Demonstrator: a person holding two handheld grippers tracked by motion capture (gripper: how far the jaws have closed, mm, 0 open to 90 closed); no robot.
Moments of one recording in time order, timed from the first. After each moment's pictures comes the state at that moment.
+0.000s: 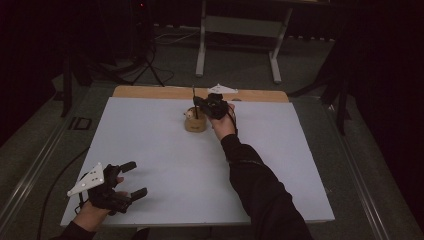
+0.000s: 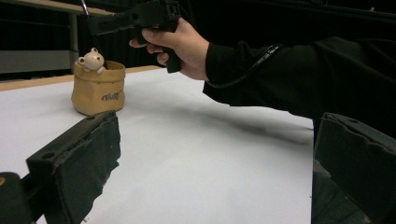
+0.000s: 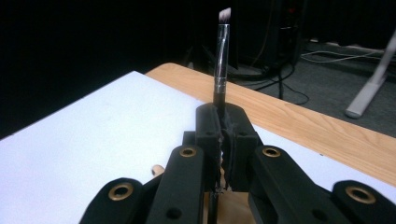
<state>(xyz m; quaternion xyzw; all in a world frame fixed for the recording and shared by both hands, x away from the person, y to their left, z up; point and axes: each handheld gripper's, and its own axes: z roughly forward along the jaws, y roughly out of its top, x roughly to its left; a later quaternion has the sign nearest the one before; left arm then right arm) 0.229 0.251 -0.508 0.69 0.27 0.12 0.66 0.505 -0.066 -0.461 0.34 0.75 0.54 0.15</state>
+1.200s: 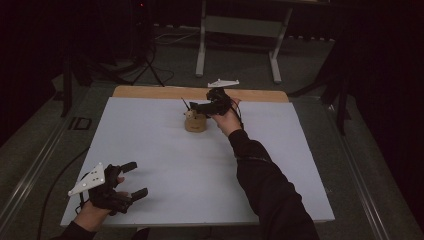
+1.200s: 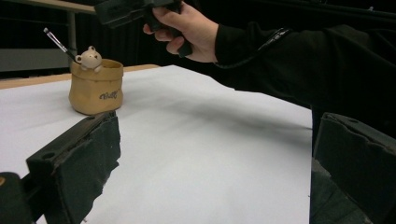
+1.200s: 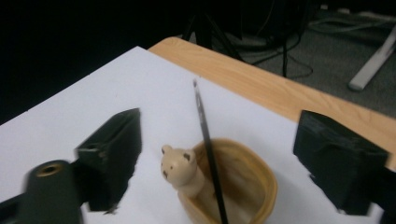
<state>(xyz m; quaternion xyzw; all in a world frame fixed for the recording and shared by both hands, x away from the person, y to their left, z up) 0.230 0.250 -0.508 0.69 0.27 0.12 0.66 0.503 -0.072 -0.433 0.35 0.79 0.48 0.13</state>
